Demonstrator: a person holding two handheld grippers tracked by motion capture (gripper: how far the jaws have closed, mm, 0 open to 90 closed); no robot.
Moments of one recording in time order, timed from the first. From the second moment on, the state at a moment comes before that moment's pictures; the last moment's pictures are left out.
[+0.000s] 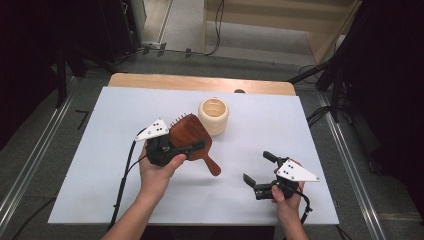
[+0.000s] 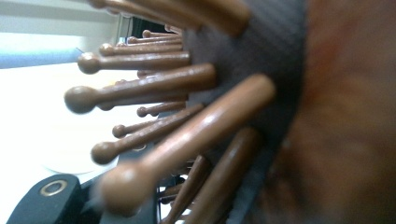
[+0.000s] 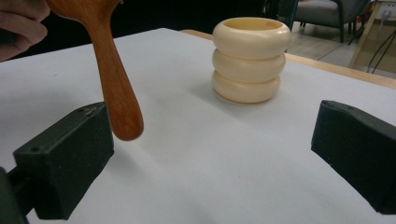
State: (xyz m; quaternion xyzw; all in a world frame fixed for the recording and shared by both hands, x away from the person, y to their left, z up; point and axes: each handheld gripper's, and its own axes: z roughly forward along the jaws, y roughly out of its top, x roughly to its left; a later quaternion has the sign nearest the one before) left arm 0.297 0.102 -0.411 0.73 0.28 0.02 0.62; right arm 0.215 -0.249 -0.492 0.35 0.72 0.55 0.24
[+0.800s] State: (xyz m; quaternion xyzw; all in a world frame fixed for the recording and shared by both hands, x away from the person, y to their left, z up) left arm 0.309 0.103 -0.403 0.73 0.29 0.03 0.62; right arm 0.205 -0.304 -0.505 0.39 0.71 0.53 0.25
